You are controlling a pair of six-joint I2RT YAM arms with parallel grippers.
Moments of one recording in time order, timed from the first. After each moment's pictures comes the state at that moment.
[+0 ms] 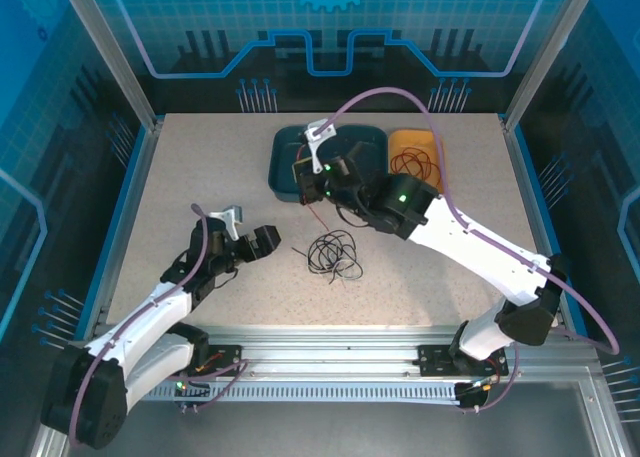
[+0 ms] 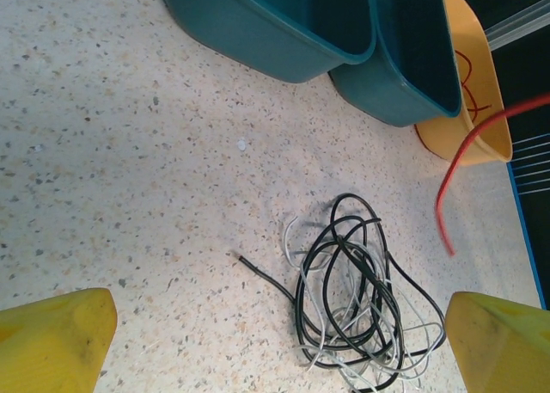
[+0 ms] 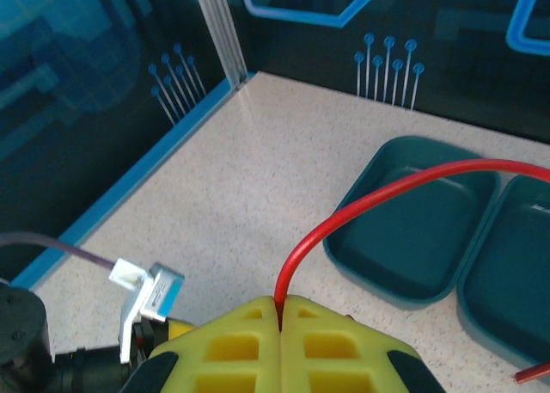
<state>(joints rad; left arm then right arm) -0.29 0.92 0.38 -0.02 0.27 -0.71 0.96 1.51 1.71 -0.63 0.29 0.34</state>
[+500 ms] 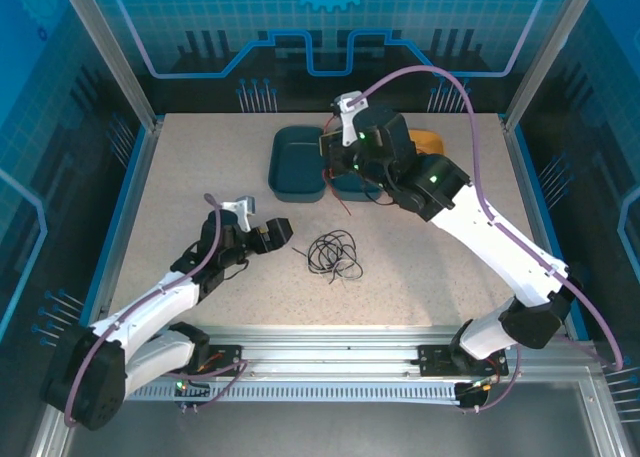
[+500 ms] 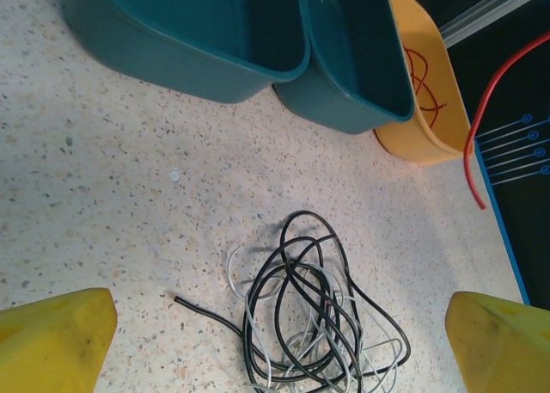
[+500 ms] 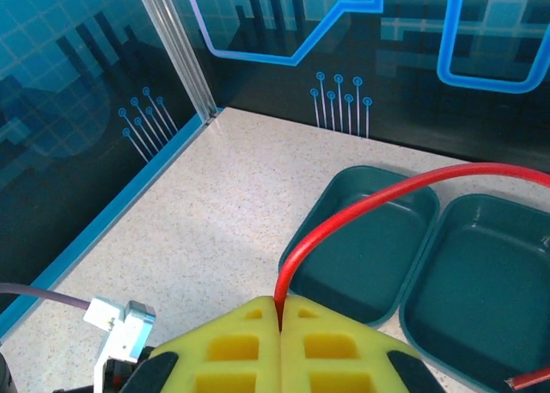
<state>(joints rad) -0.38 1.03 0.44 0.08 0.23 -0.71 0.81 1.48 1.77 -0.69 0.21 0.30</state>
